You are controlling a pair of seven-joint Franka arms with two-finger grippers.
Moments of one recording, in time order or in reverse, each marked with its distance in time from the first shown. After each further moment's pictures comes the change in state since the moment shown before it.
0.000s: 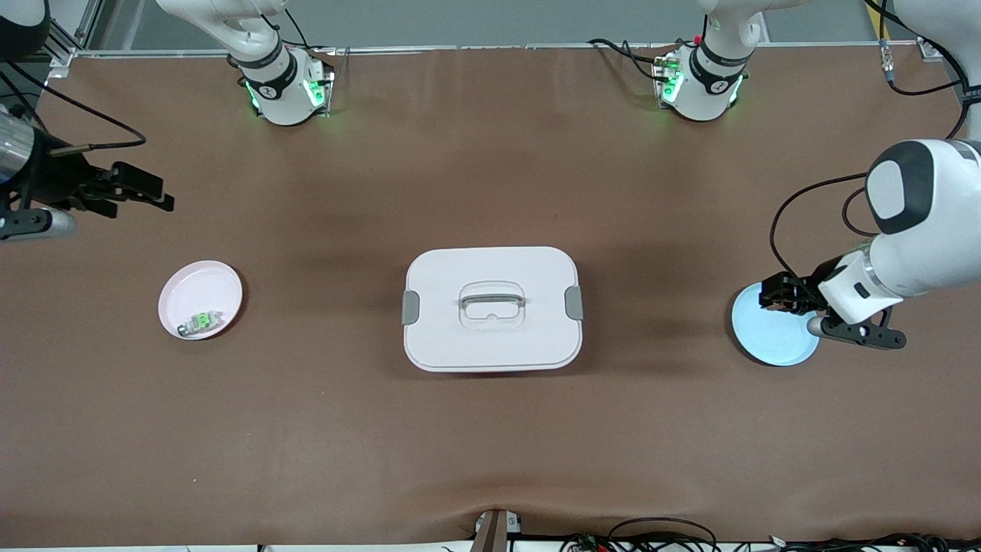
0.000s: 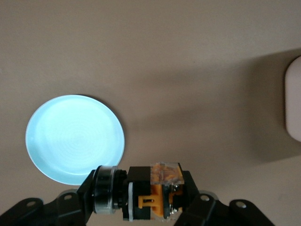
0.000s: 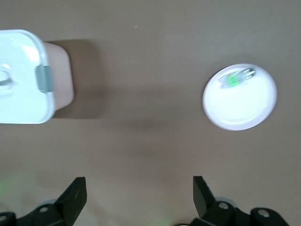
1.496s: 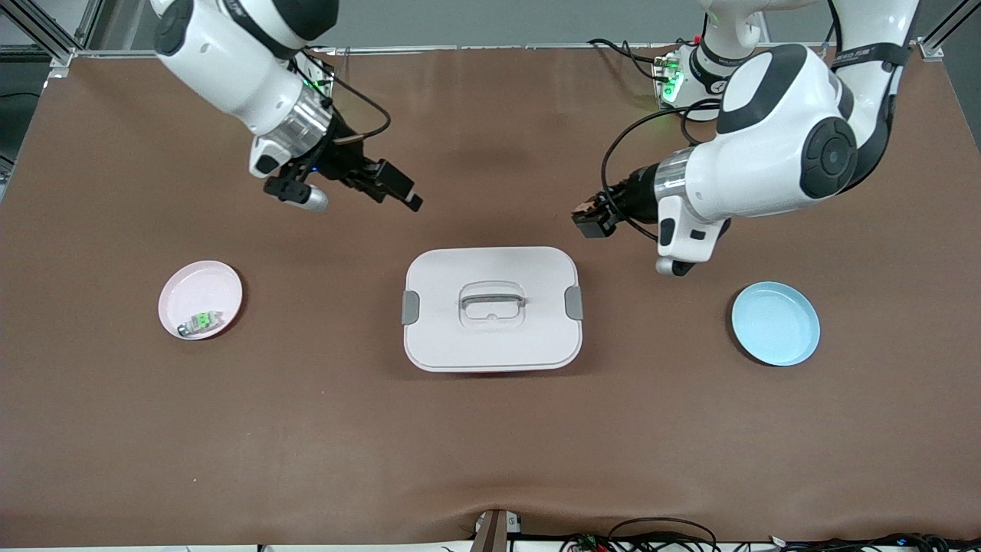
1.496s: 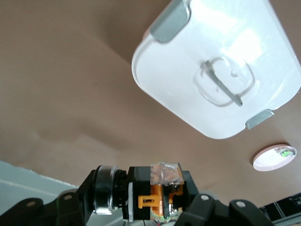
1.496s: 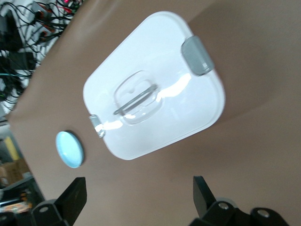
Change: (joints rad) left arm -0.109 0.025 -0.349 0.212 -0.339 -0.251 -1.322; right arm 0.593 -0.108 0.011 -0.461 0.347 0.912 0.785
